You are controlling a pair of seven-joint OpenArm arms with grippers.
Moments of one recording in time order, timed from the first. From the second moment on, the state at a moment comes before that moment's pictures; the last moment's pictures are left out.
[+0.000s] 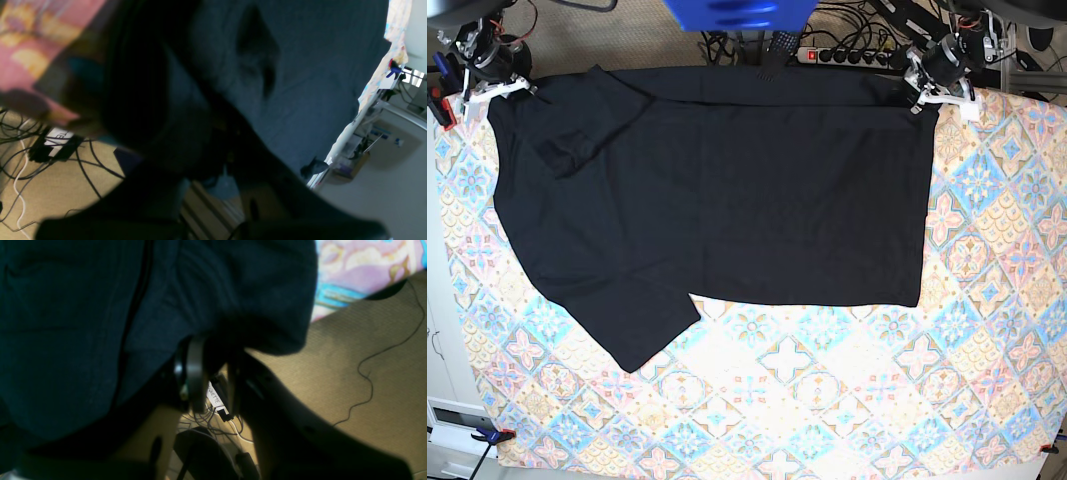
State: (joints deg) left arm 33.9 -13.4 -22.0 80.5 -70.2 -1.9 44.8; right arm -30.0 12.4 41.8 79.7 35.2 18.4 -47.2
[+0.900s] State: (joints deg) left arm 39.8 -15.6 -30.2 89.7 -65.0 1.8 49.2; right arm -33.7 12.1 47.7 95.2 33.9 17.7 -53.1
